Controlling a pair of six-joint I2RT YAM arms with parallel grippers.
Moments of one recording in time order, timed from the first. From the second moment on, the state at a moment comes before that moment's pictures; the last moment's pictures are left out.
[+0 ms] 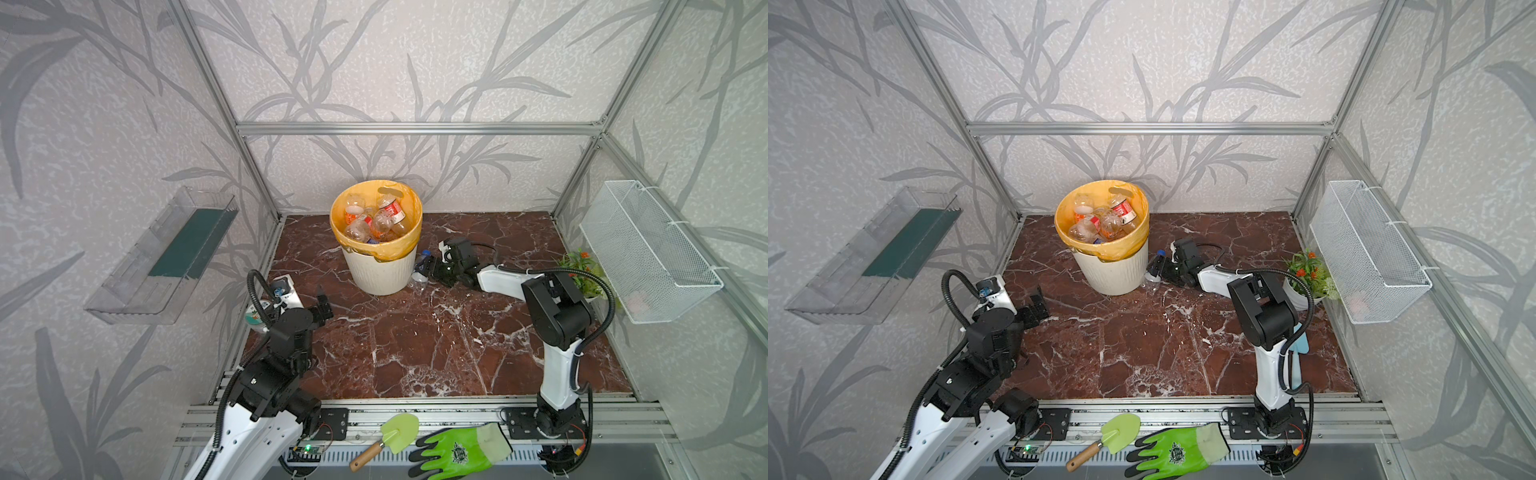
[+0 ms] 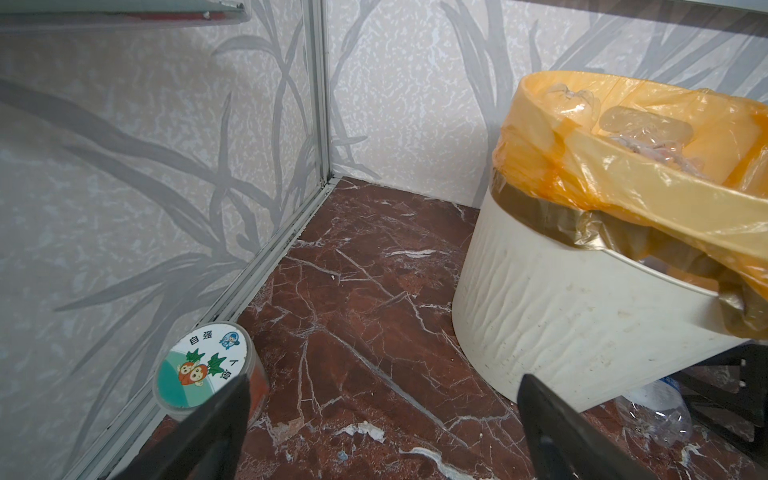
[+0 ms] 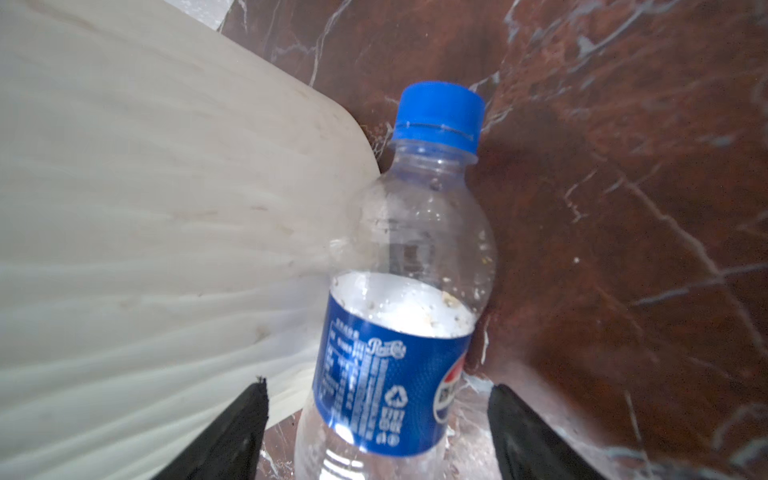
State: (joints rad) left arm -0.46 0.46 0.64 -0.55 -0.70 -0.36; right arm 0.48 2.02 1.24 0.04 -0.38 0.79
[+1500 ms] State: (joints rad) left arm -0.46 0.62 0.63 -0.59 -0.69 -0.50; right arm 0.34 1.44 1.18 0.11 -0.28 0.70
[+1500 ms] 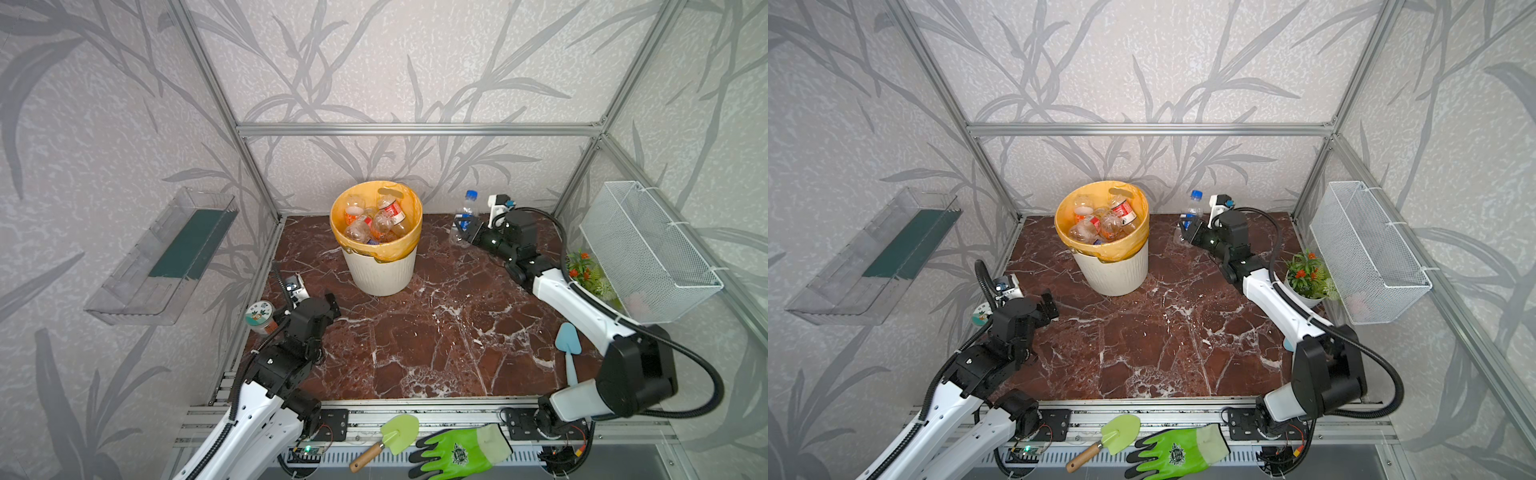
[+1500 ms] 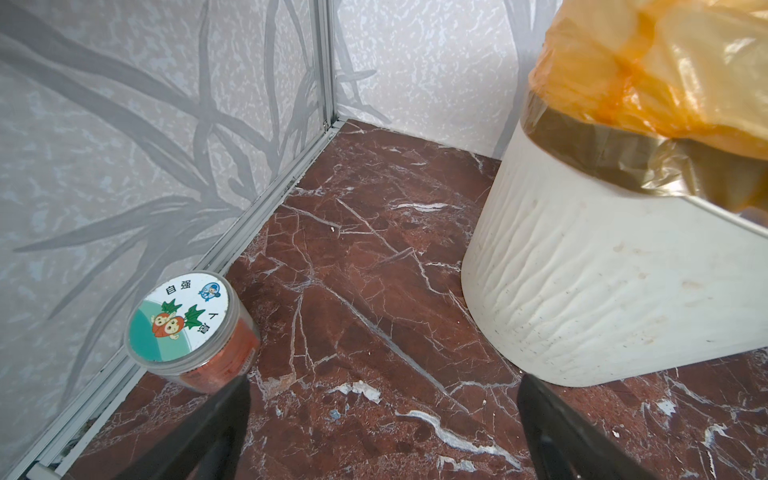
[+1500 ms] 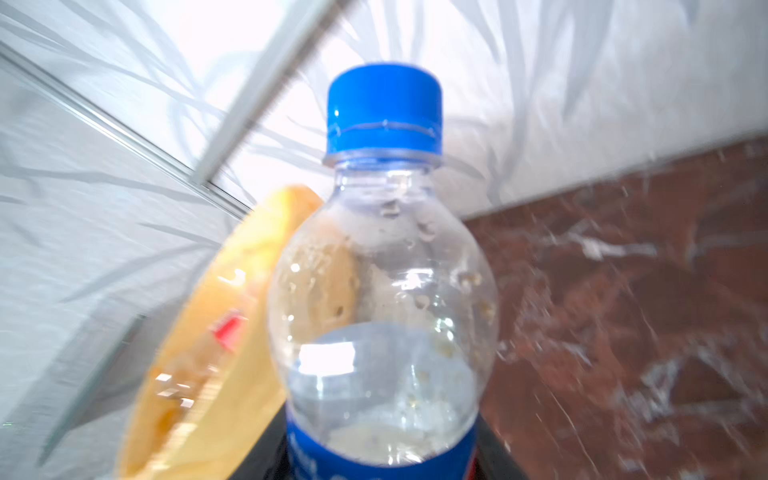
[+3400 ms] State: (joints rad) left arm -0.42 0.92 0.60 -0.49 -0.94 -0.55; right arm 0.20 1.04 0.19 0.49 0.24 -0.03
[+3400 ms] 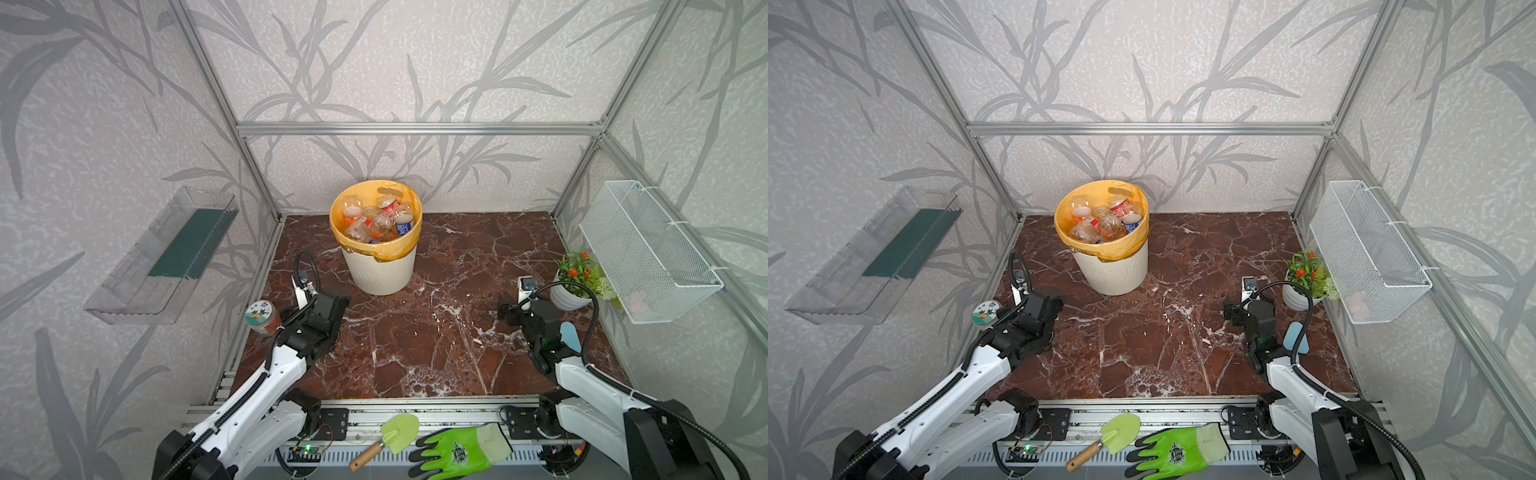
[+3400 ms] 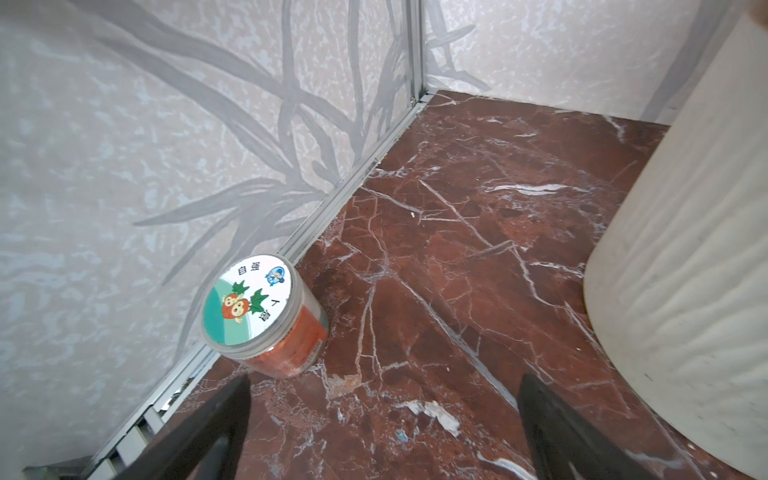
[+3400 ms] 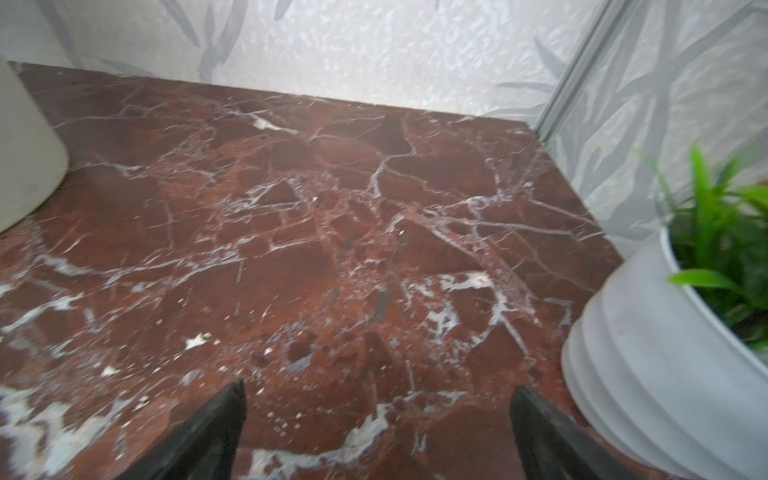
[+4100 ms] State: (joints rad) left arm -0.03 1.32 0.36 0.40 -0.67 -0.20; right arm 0.16 1.58 0.36 0.90 0.17 -0.09
